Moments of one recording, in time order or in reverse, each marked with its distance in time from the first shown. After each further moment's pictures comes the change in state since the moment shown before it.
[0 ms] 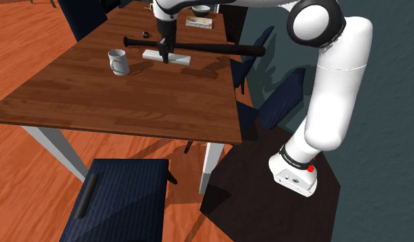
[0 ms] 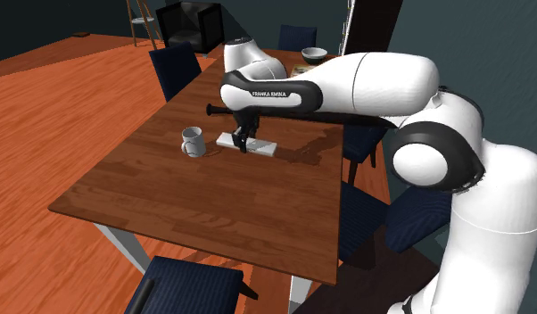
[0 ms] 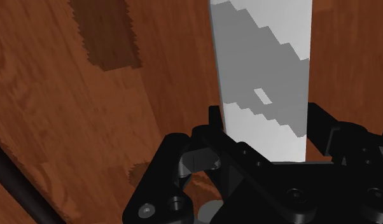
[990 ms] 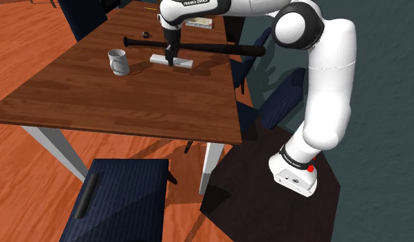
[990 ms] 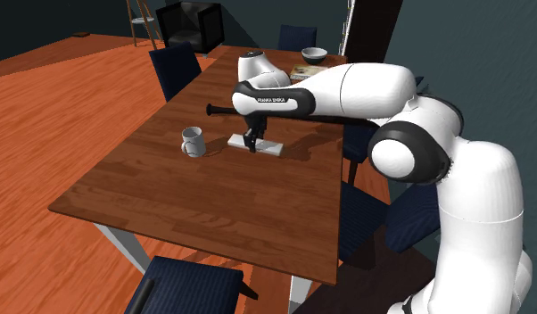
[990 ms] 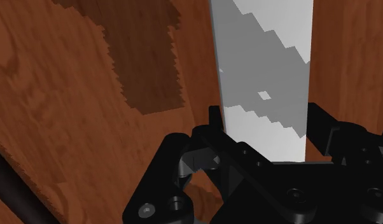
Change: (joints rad) arm -0.062 0.120 -0.030 0.049 -0.002 0.072 -0.092
